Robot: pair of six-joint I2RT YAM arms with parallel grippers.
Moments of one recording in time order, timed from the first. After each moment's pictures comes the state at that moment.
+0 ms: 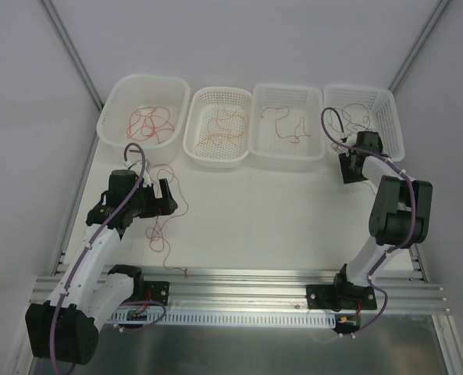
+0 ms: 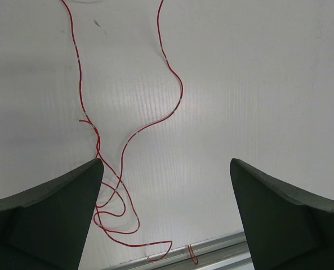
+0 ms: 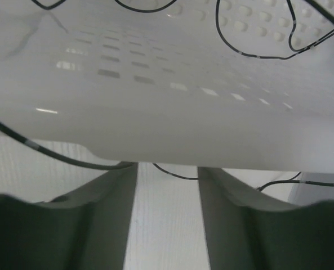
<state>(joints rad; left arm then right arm) -0.11 0.86 0.64 -0.56 0.21 -0.28 -0.13 1.77 1.13 -0.35 0.10 -0.34</state>
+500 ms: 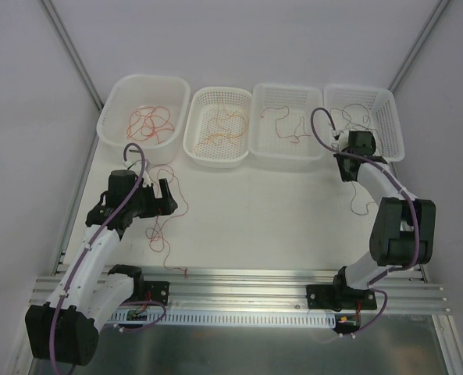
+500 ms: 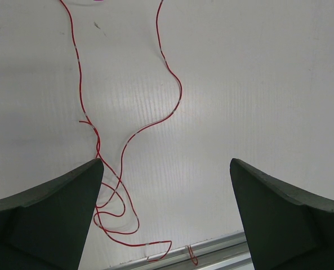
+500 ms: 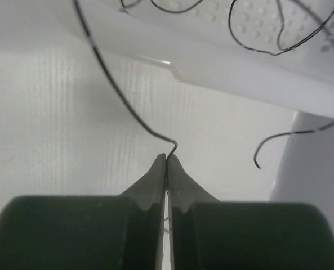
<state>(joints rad) -0.11 0.86 0.64 -0.56 0.21 -0.28 -0.06 1.64 1.07 -0.37 0.16 -0.35</state>
